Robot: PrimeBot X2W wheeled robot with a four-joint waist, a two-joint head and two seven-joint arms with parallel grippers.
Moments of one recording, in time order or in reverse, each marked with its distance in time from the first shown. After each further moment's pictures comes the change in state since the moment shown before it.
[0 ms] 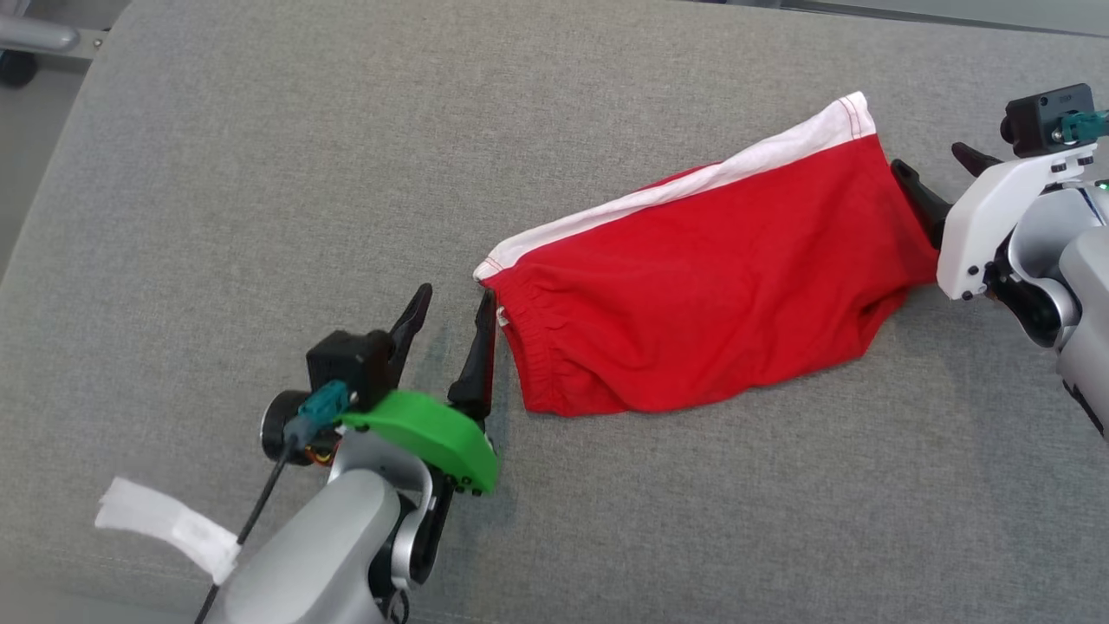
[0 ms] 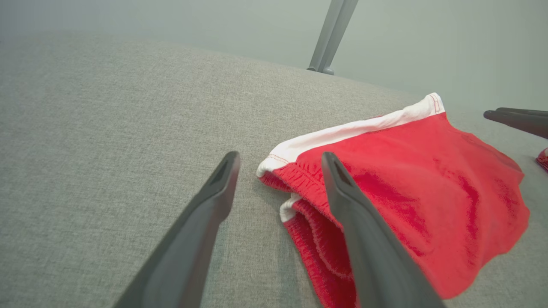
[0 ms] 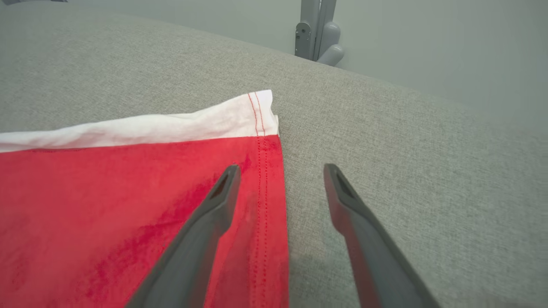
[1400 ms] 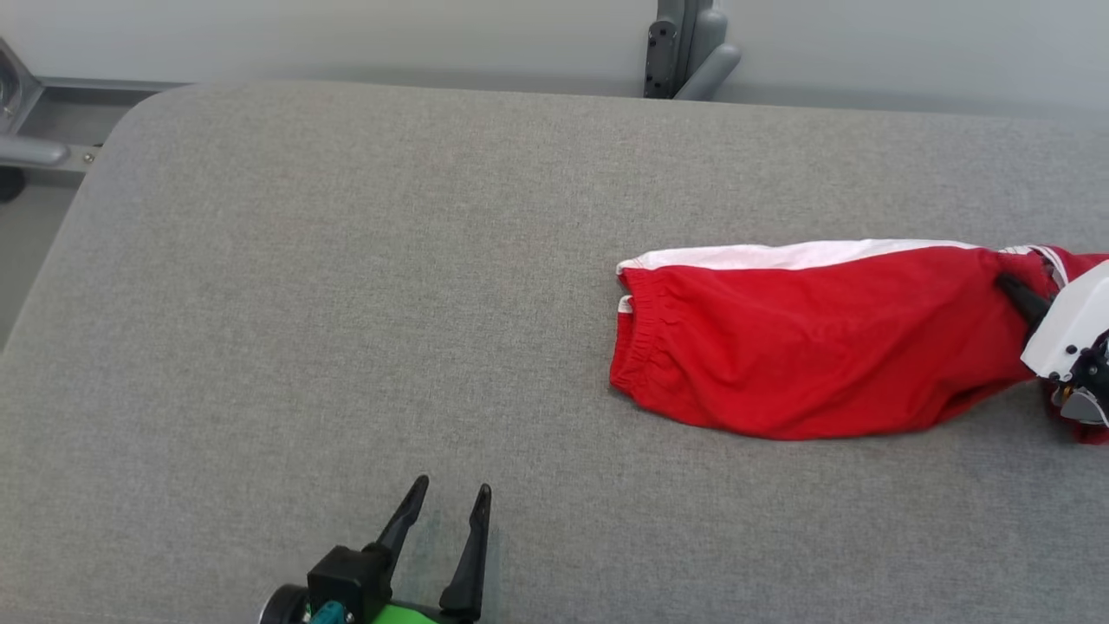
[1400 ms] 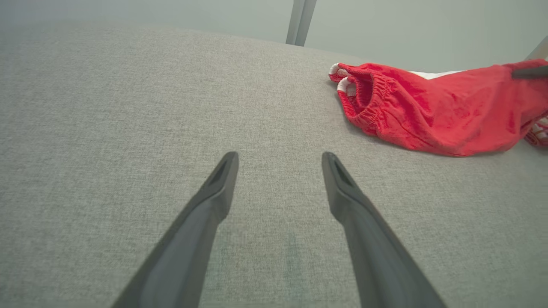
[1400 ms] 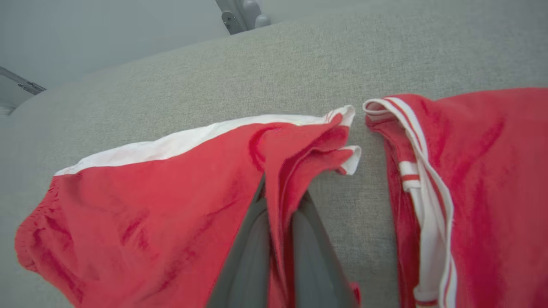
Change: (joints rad) left arm 0.509 -0.088 0.314 -0.127 0.444 -0.210 -0.026; right arm 0.270 -0.095 -0.212 -0.057 0.316 0.000 0.158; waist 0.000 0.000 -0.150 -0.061
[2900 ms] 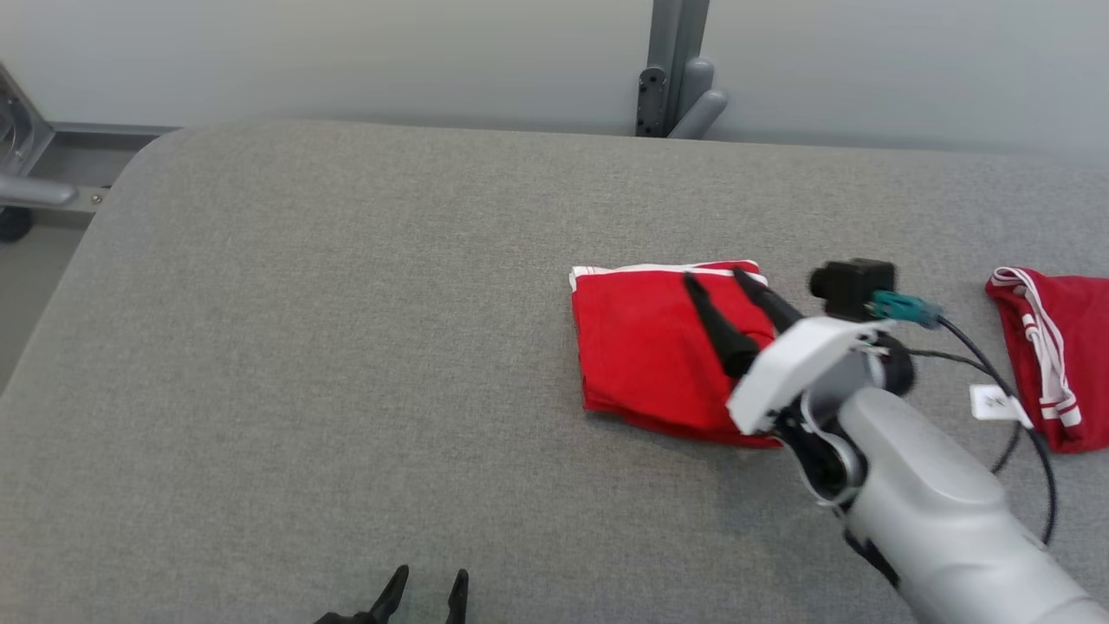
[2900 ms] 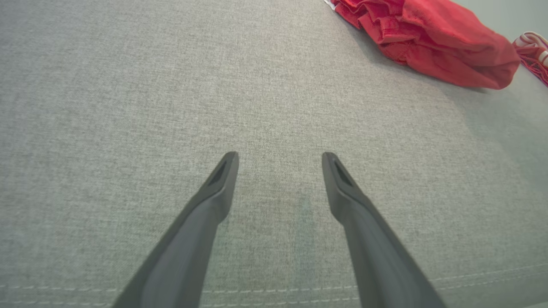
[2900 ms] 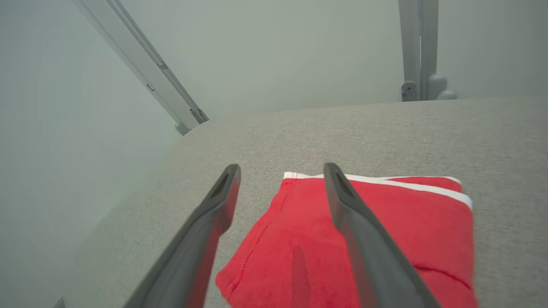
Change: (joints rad) left arm 0.111 -0.094 0.165 0.184 0.117 -0.114 0.000; right arm 0.013 0.467 0.080 -0.051 -0.288 0.000 -0.399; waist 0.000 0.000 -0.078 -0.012
